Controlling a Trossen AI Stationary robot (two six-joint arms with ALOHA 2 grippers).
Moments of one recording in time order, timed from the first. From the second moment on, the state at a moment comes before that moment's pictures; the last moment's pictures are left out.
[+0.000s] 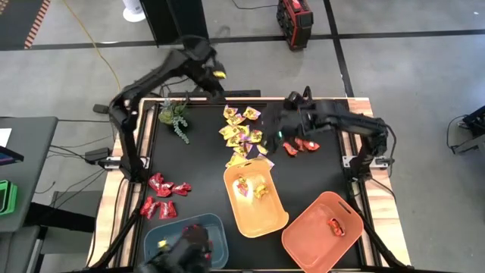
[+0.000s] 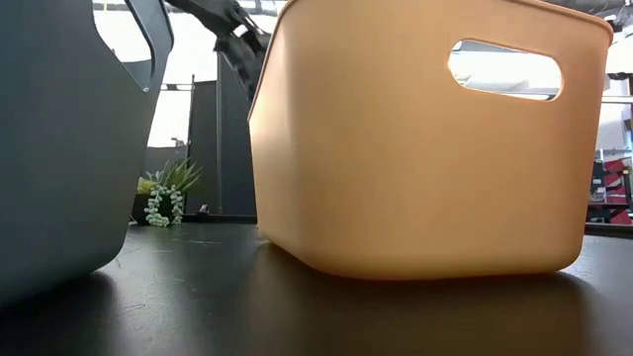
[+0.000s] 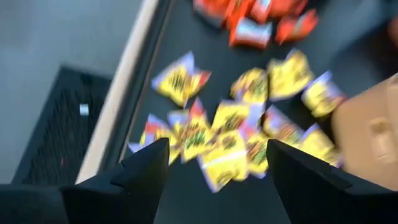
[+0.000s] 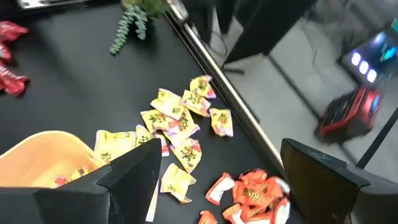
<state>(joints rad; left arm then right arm) 0.82 1.87 1.92 -1.07 0.44 0.45 0.05 1.82 2.33 -1.53 0.66 0.38</state>
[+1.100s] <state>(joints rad) 0.87 2.29 2.04 -1.07 0.37 -0.06 -0.35 1.97 2.34 -1.39 0.25 0.21</state>
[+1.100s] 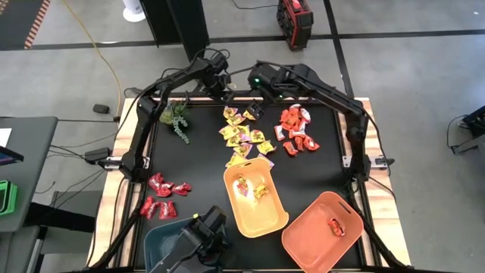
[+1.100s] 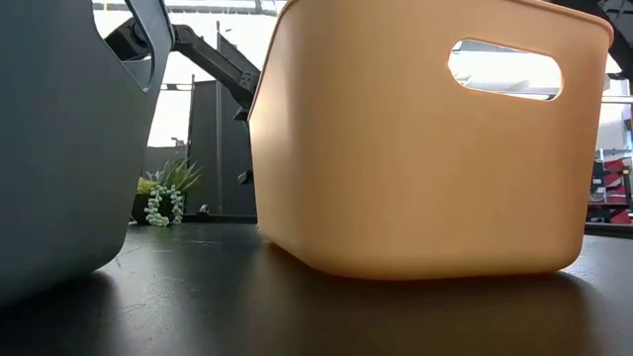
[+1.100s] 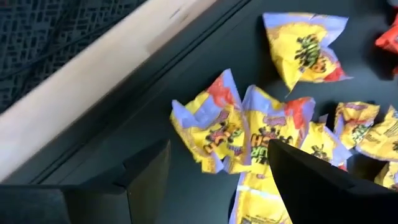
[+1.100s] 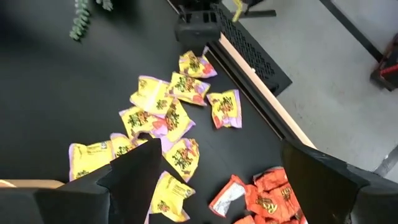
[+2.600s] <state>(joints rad) 0.84 2.29 1.89 -0.90 0.45 -0.02 -0.35 1.95 2.34 -1.33 0.25 0.16</state>
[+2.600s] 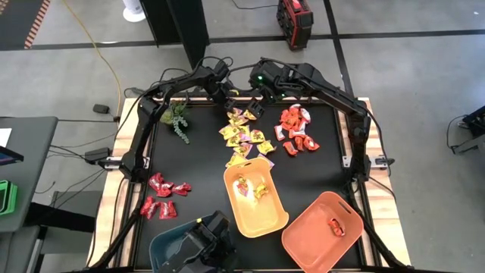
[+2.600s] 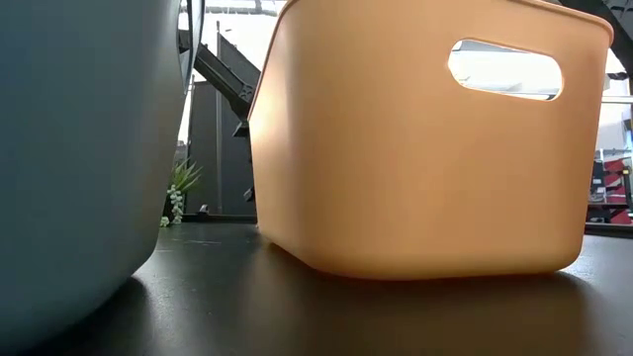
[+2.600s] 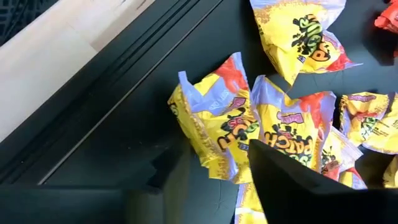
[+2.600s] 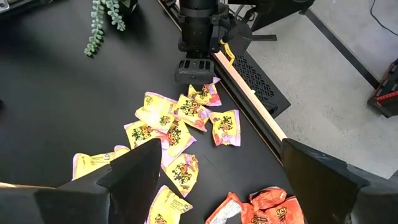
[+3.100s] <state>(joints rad) 0.84 2.29 1.89 -0.86 0.44 -0.02 -0.35 1.95 2.34 -1.33 0.25 0.16</state>
